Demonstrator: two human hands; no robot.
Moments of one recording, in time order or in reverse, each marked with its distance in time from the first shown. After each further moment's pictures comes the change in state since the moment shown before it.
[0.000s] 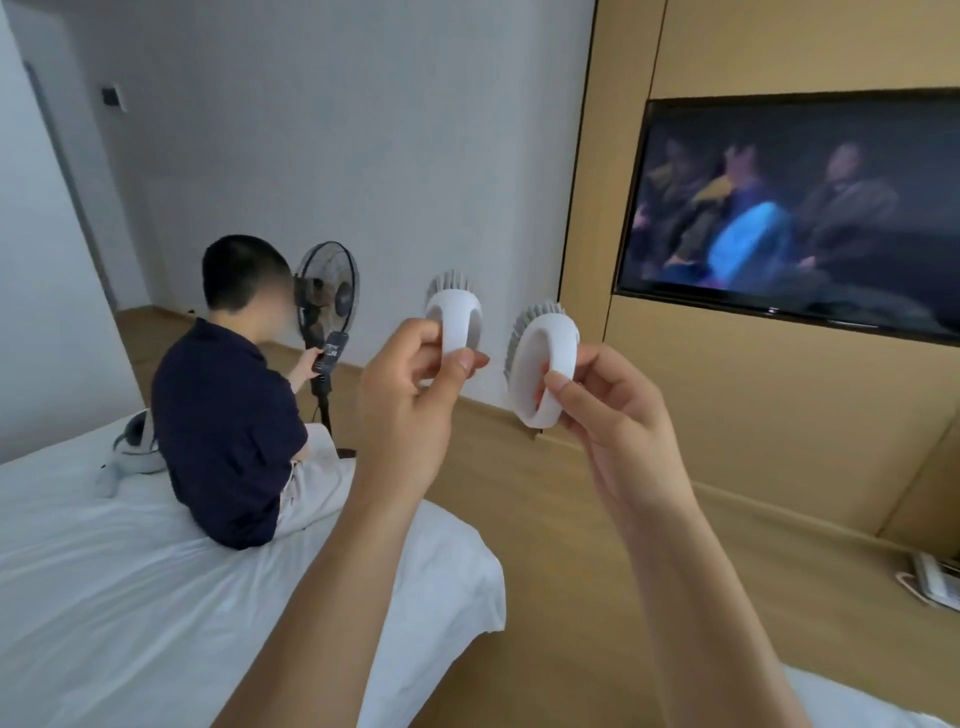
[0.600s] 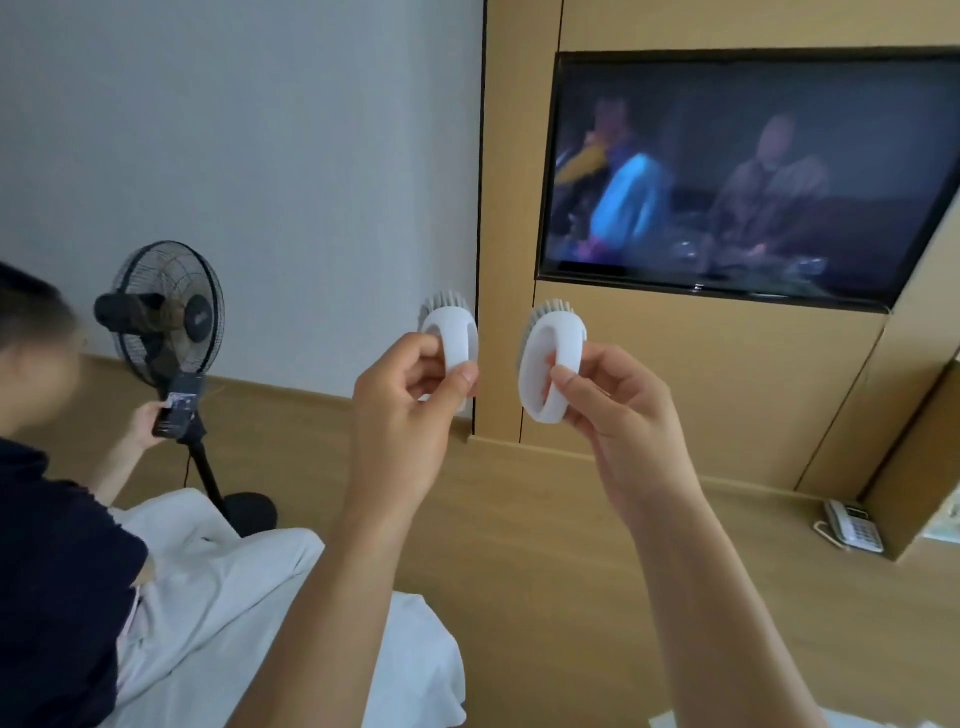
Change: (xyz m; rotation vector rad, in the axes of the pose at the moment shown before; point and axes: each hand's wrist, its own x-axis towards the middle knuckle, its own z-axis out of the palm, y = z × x) left_hand 0.174 -0.174 0.140 -0.171 -0.202 -0.093; right_hand 0.201 0.123 -0.083 -0.105 0.268 0.039
